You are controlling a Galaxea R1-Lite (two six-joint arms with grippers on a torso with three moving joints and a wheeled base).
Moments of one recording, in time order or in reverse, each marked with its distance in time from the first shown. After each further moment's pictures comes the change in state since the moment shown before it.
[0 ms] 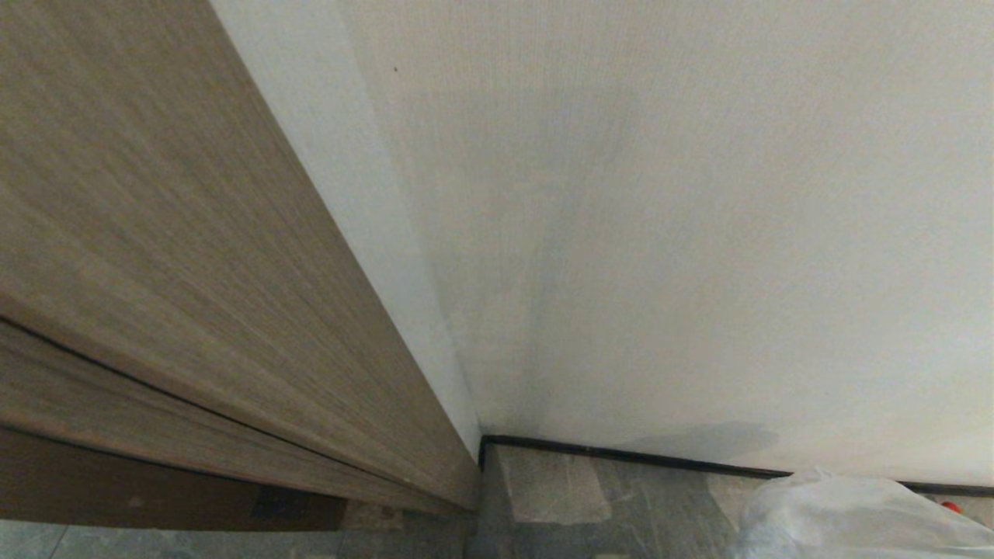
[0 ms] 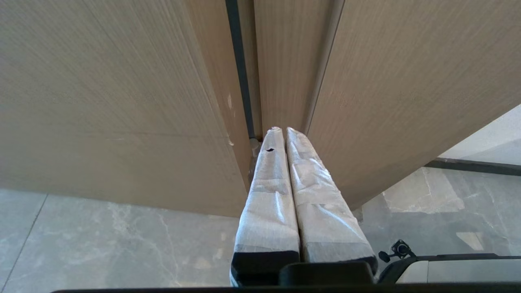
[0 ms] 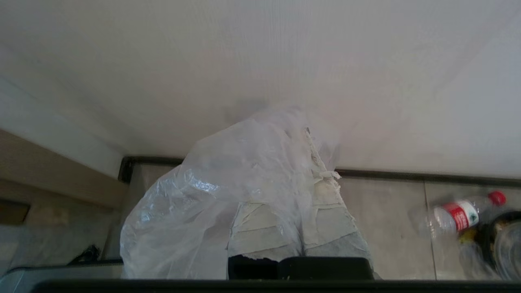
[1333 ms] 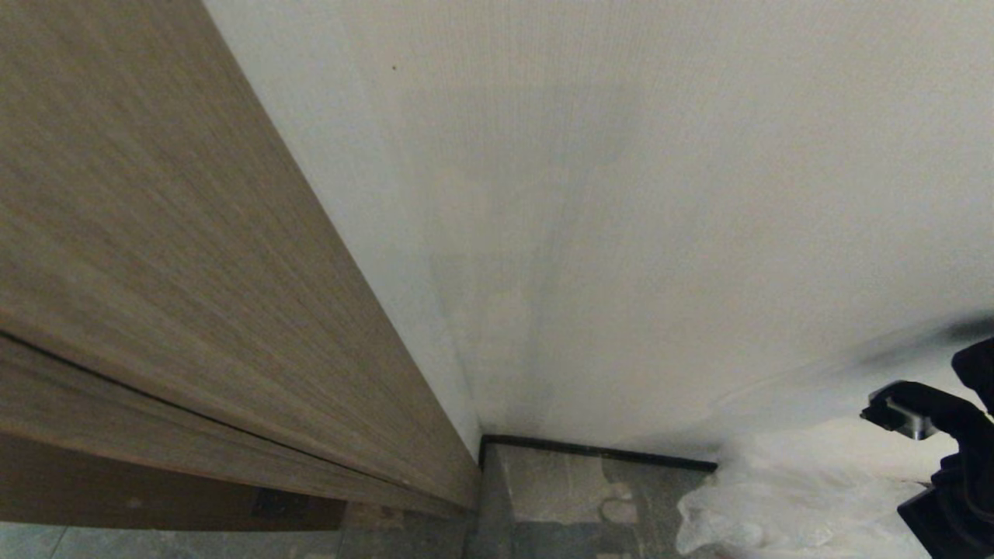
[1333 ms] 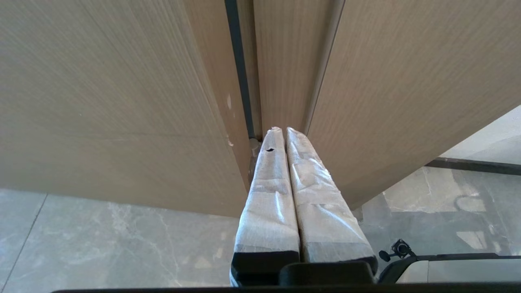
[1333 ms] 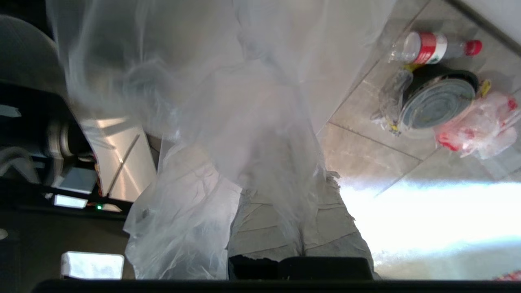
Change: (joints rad) left arm 0.000 0.000 0.000 0.001 0.000 0.001; right arm 0.056 1.361 -0.606 0.380 -0.106 -0.353
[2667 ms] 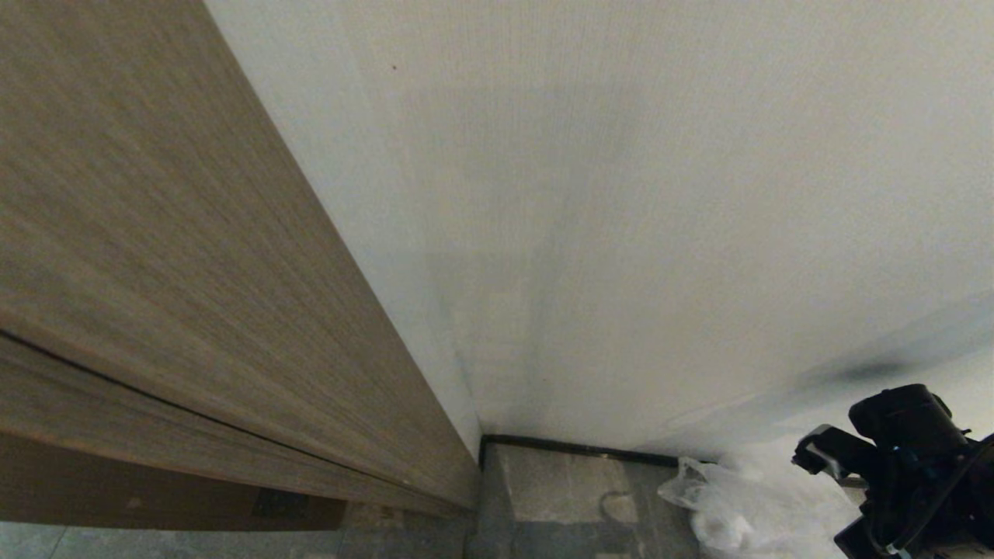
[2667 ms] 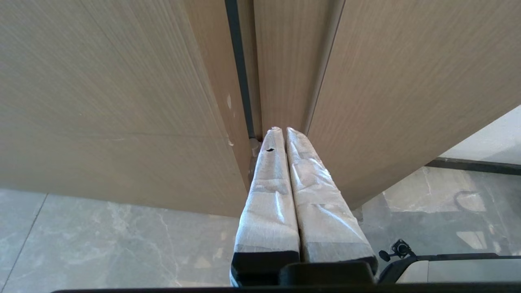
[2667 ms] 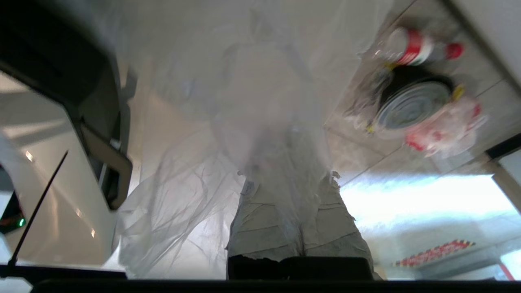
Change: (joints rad) left arm 0.000 0.000 0.000 0.000 0.000 0.000; right arm 0.053 0.322 0.222 -0.470 -0.151 -0.069
